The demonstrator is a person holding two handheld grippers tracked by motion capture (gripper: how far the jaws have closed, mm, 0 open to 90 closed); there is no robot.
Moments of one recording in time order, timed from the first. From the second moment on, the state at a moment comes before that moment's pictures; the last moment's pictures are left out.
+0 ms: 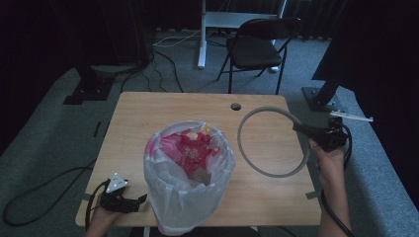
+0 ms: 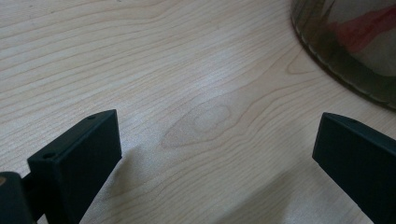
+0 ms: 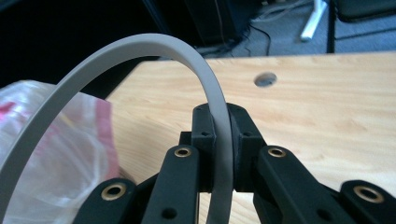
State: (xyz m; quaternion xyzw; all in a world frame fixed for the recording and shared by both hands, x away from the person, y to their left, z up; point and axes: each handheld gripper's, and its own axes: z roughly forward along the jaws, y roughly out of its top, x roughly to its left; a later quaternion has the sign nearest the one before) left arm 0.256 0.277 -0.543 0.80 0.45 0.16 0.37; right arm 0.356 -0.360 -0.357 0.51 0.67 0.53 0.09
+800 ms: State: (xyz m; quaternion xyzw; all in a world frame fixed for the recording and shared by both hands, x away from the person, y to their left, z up) left arm 0.255 0.277 -0.543 0.80 0.44 0.16 0.37; right arm 0.371 -0.367 -0.454 0.57 0.68 0.46 0.05
